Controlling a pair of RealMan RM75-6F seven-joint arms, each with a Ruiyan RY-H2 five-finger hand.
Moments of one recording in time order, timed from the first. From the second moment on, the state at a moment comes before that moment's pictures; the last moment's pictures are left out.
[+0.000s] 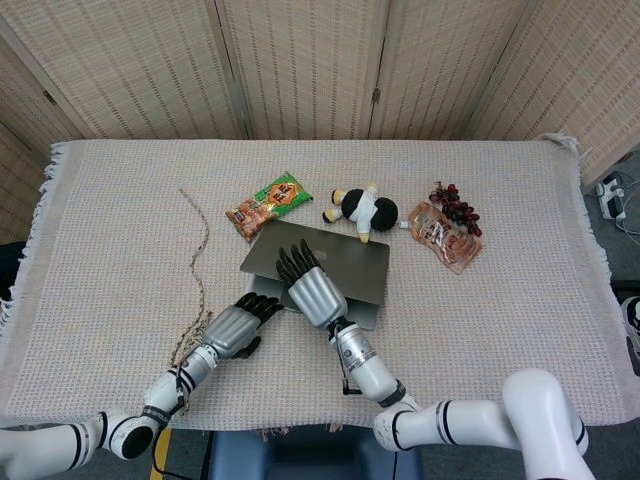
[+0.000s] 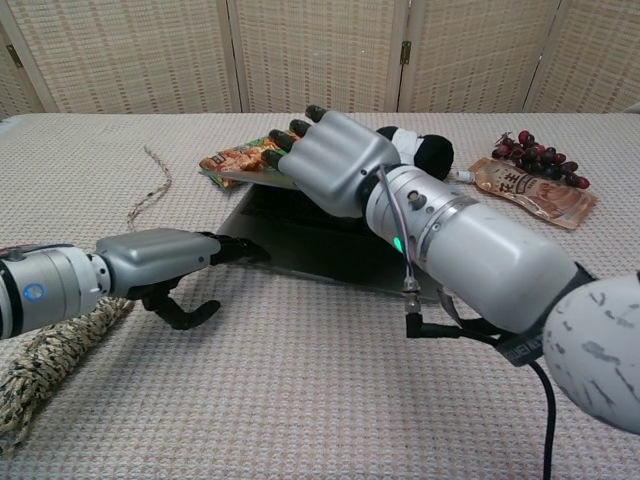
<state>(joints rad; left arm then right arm) -0.70 -1.59 -0.13 -1.44 1.27 0.73 0.31 0.97 -1.88 0.23 -1.41 -0.98 1.11 -1.33</state>
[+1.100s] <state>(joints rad) -0.79 -1.62 -0.08 -1.43 1.05 0.74 0.42 0.97 -1.71 0.33 -1.44 -0.85 1.16 -1.18</state>
